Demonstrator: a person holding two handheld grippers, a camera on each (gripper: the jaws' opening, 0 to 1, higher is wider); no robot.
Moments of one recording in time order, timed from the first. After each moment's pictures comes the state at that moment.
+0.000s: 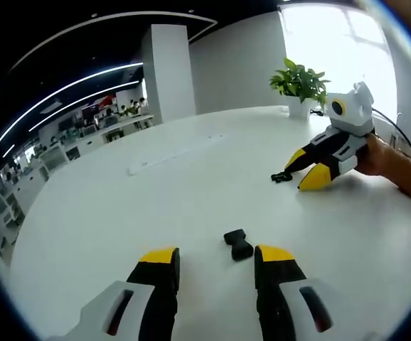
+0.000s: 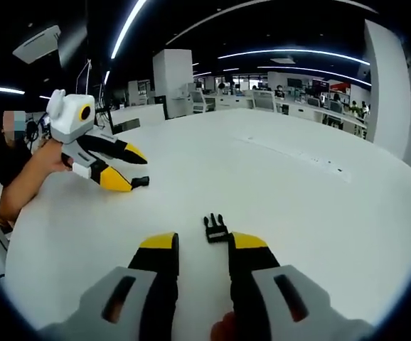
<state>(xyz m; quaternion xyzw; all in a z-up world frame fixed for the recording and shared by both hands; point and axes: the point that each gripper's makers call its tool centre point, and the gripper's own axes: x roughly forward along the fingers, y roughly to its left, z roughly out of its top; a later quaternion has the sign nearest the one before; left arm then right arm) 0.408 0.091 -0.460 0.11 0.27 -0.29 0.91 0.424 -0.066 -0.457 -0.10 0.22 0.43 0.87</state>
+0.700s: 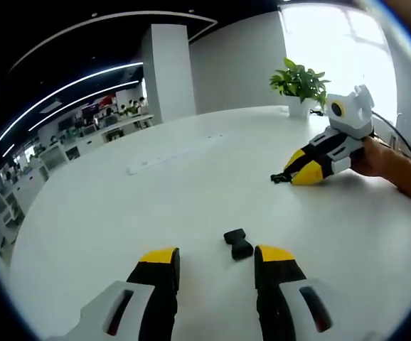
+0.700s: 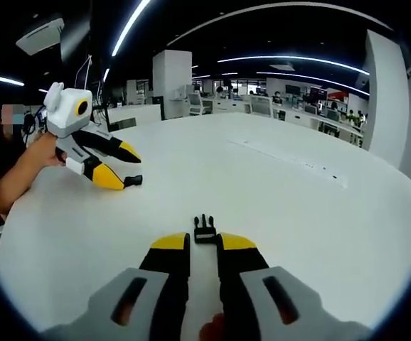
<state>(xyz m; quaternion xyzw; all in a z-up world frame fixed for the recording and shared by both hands) 0.407 0.092 -0.460 0.11 0.27 -0.29 0.91 0.431 -0.068 -0.457 -0.12 0.20 0.42 0.88</state>
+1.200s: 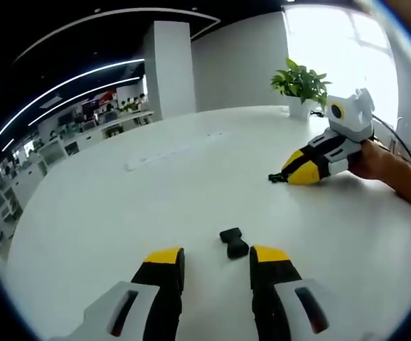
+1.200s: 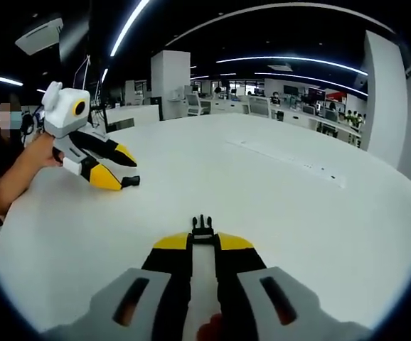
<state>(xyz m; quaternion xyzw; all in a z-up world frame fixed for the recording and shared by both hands) 0.404 0.089 -0.461 0.09 0.28 -0.29 0.91 0.432 -0.069 -0.457 -0.12 0.20 0.41 0.88</state>
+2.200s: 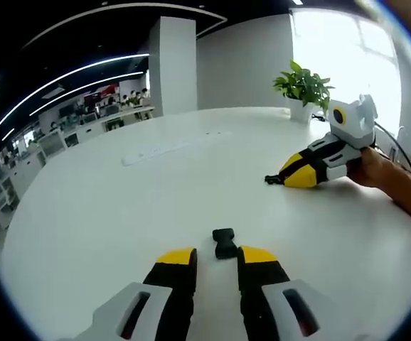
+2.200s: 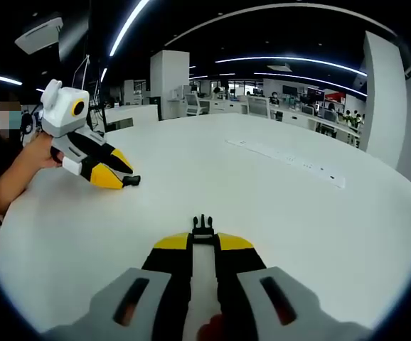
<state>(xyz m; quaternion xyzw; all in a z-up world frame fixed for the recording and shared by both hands) 0.399 0.082 -0.462 0.07 0.30 -0.29 0.91 0.433 -0.070 -0.457 -0.12 0.20 0.41 0.88</state>
